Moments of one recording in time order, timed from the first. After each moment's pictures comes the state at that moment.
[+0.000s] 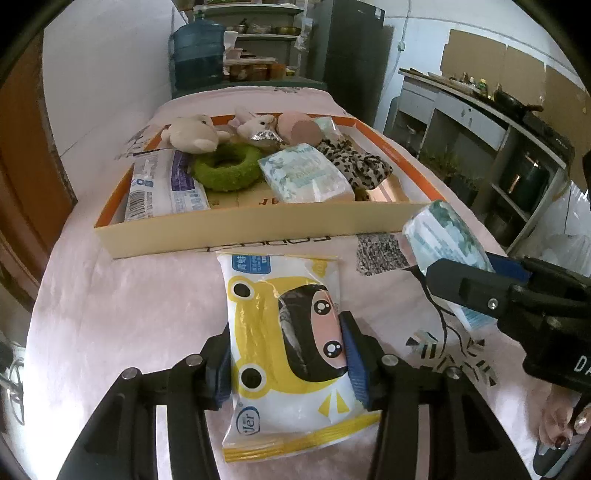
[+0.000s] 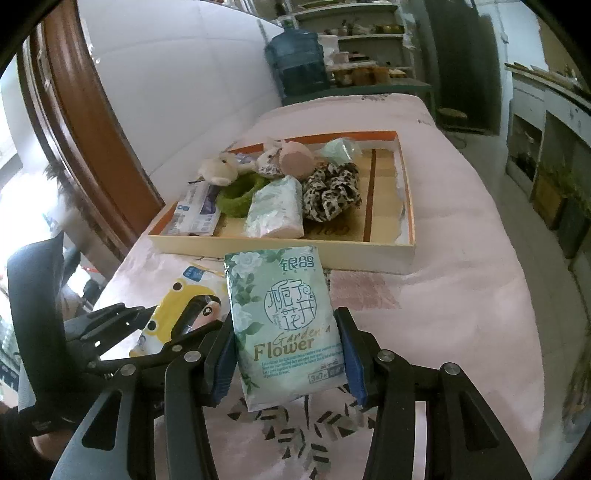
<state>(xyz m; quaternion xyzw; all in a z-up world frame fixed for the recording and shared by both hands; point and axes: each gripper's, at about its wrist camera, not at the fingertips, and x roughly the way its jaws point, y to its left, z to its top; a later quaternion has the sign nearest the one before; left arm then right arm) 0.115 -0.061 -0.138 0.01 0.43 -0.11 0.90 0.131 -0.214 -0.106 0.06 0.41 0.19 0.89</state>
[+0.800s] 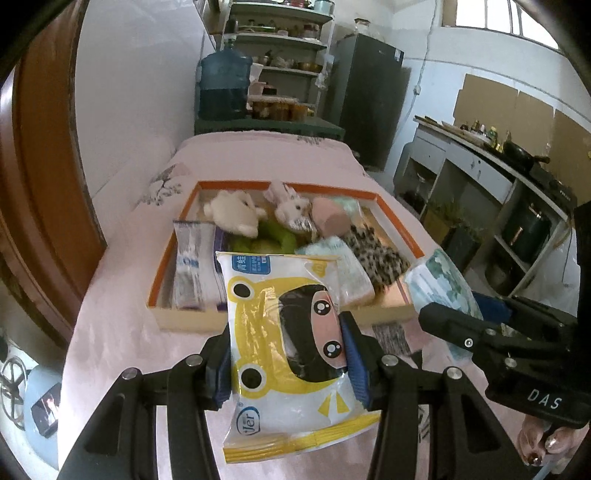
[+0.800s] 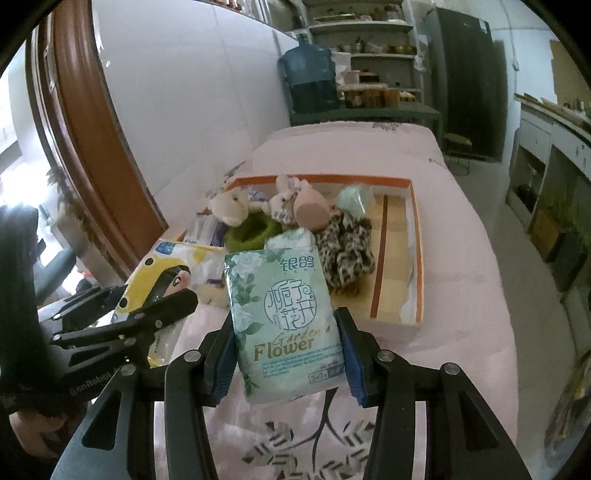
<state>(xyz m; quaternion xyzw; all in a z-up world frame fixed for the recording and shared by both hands) 0.133 -0.029 -0.082 -0.04 0.37 -0.09 0.92 0.158 -0.194 -0.066 0.02 0.38 0.19 0.91</state>
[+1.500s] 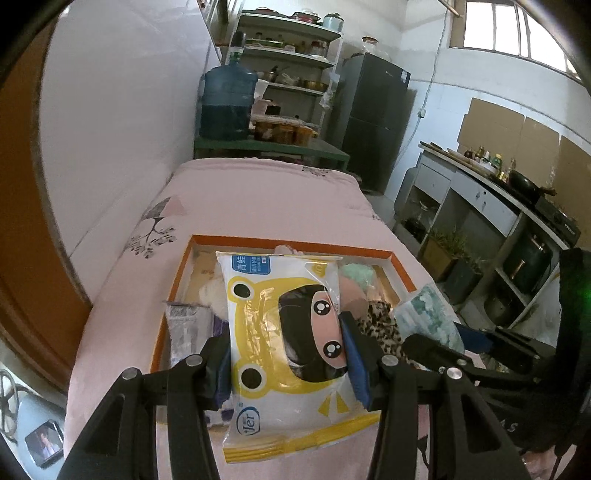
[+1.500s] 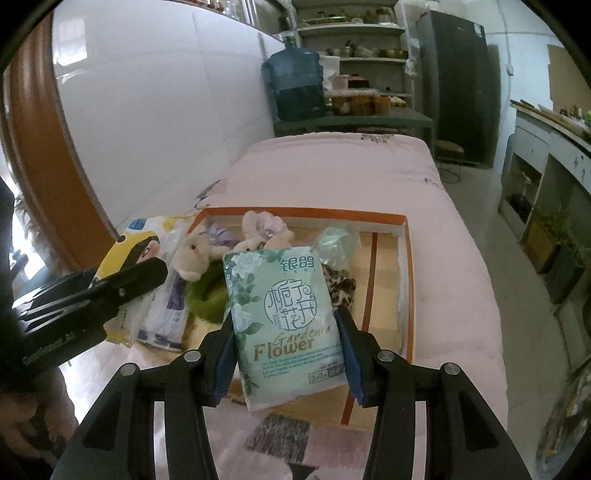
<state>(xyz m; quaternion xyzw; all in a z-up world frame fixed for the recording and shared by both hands) 0.211 -0.014 -0.054 -0.07 0.34 -0.09 0.93 0.234 -0.192 -0.064 0.02 0.37 0.16 0.91</state>
